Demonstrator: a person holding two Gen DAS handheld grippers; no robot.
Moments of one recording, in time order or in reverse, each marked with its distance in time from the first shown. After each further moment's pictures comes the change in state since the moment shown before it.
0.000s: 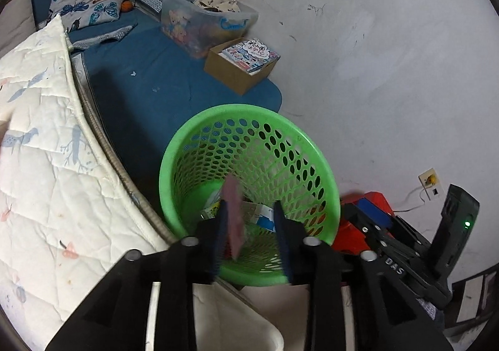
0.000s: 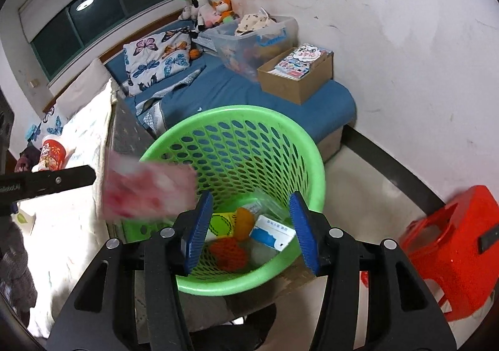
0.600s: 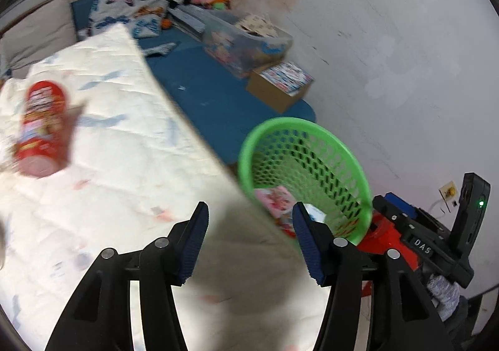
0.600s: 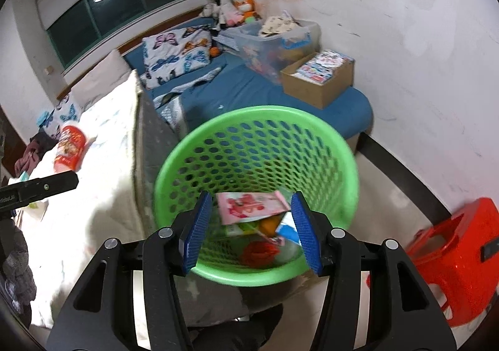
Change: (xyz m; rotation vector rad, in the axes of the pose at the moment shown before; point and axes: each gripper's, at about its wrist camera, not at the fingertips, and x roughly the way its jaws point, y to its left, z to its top) left arm -0.084 0.059 -0.049 -0.051 -0.121 0.146; right arm -0.013 0.056 -0.004 -0.096 -0.004 0.062
